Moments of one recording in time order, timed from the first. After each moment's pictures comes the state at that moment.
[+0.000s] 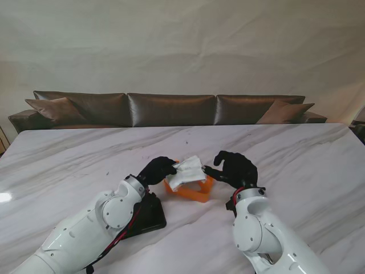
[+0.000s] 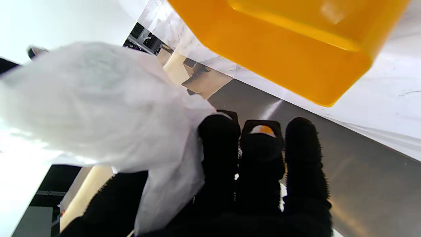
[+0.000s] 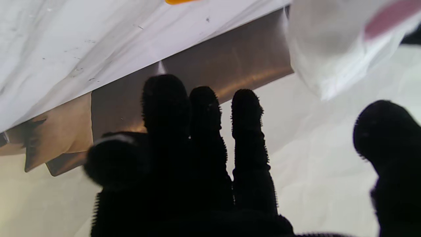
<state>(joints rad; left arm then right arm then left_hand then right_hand) 1.17 -1.19 -0.81 -1.19 0.46 -0.33 0.19 -1.60 -1.17 1.12 -1.77 -0.76 0.37 -0.27 -0.48 0.32 1.25 0.62 1.02 -0.10 1.20 1.11 1.01 -0.02 1.09 1.18 0.85 0.08 1.37 1.14 0.31 0.15 1.17 0.82 0.05 -0.57 0.89 0.11 0.74 -0.03 0.82 0.48 0.97 0.10 0.81 0.63 1.12 0.11 1.04 0.59 1.01 0.10 1.66 0.46</state>
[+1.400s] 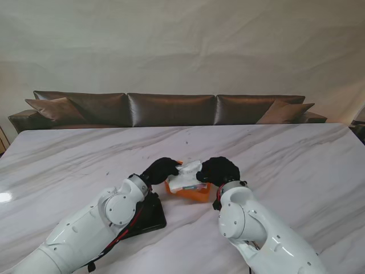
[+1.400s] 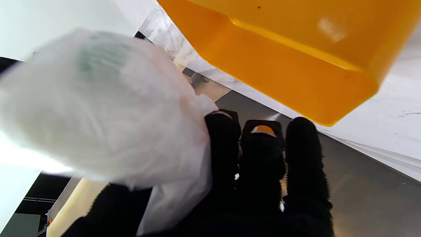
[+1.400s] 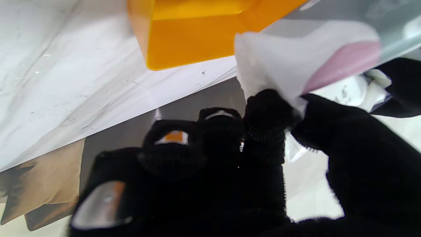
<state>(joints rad) 1.12 -1.20 -0.76 -1.15 0.41 -0.32 0.15 -1.41 -1.15 0.94 -1.67 -0.66 0.50 -0.14 -0.48 0.35 1.29 0.65 1.01 -0.10 1.14 1.10 1.02 -0.01 1.07 1.18 0.85 0.09 1.37 1.13 0.31 0.16 1.17 0.82 0.34 -0.61 0.96 0.54 1.11 -0.18 1.16 0.83 1.27 -0.03 1.07 1.00 1.28 0.01 1.40 0.70 1.17 0.04 1.85 0.48</state>
